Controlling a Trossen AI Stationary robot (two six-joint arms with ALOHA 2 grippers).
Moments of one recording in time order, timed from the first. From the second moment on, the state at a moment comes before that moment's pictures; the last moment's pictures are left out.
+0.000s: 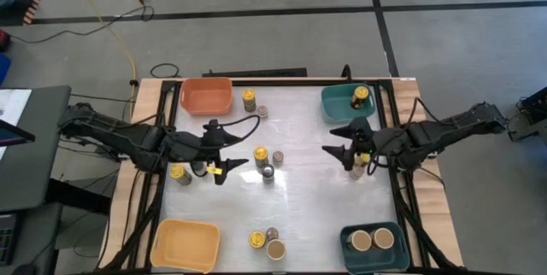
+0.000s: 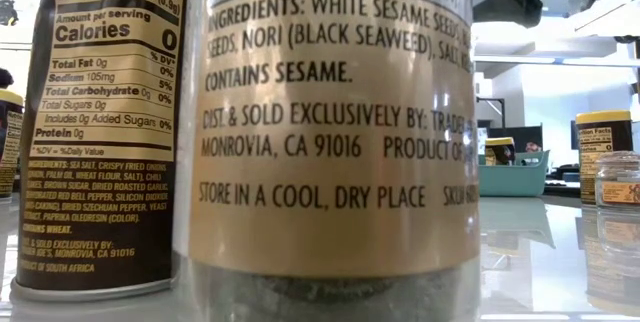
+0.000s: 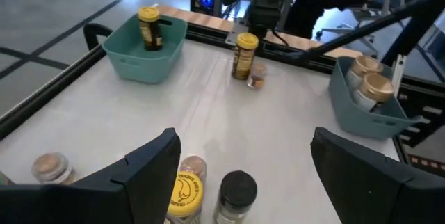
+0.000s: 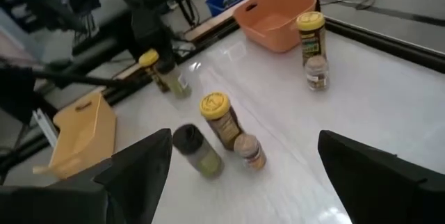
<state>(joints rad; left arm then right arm) -0.28 1.07 0.99 -0.27 -0.46 -0.33 0.28 0.84 0.74 -0.31 0.54 0.64</state>
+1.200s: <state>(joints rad) -0.12 0.96 0.86 -0.35 -0.50 -0.18 0.06 1.49 1.13 -0.22 0.27 0.33</state>
